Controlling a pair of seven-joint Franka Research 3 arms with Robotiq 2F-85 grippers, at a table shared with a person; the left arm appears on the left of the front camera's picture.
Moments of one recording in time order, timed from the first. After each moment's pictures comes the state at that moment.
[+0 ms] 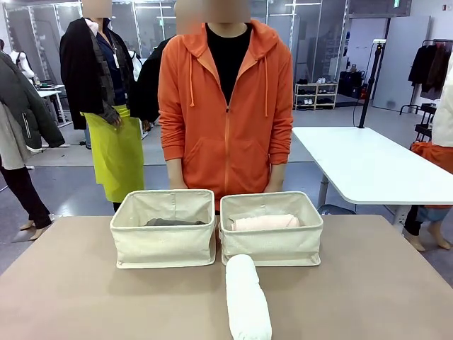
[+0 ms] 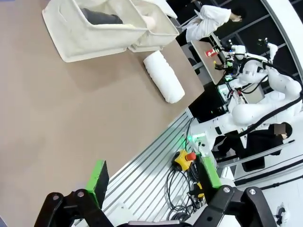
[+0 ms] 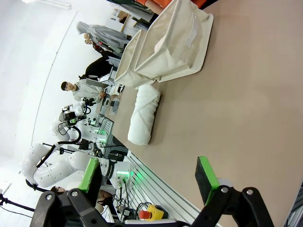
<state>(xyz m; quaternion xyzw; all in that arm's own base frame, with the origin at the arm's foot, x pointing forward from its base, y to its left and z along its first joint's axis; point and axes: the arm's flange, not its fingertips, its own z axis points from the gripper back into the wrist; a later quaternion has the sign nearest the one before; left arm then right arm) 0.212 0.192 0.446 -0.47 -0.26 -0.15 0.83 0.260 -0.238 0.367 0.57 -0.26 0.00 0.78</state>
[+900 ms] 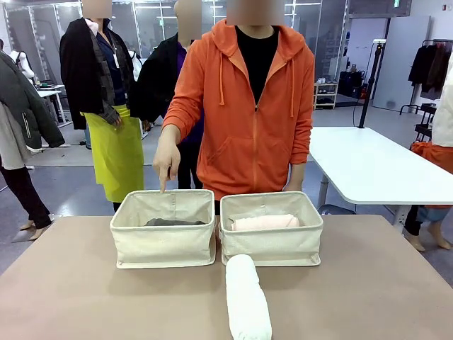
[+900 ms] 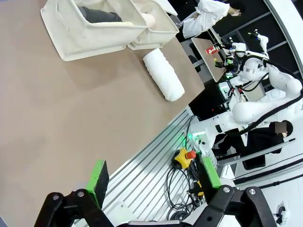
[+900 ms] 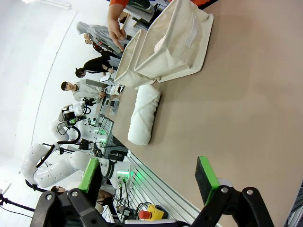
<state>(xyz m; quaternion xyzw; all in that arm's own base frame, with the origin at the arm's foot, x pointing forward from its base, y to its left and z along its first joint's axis) 0.211 0.190 0.449 -0.47 -0.26 -0.16 0.83 0.260 -0.238 0.367 0.57 -0.26 0.00 0.78</state>
